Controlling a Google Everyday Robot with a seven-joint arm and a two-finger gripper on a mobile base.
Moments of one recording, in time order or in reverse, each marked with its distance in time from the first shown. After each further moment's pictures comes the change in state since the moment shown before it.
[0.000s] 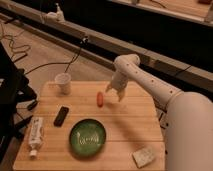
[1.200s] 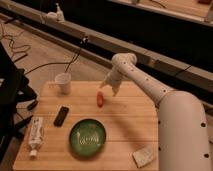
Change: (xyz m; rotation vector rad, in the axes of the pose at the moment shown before) arm 0.002 -0.034 0.010 0.082 -0.008 -0.150
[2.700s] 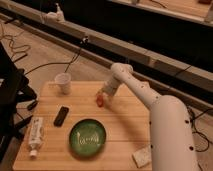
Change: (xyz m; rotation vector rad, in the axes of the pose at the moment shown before) arm -0.020 0.004 0.070 0.062 -0.183 -0.005
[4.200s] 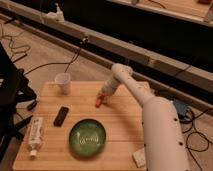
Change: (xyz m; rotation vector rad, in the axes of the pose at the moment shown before) arm 0.011 -0.006 0.017 0.031 -0.049 -0.007
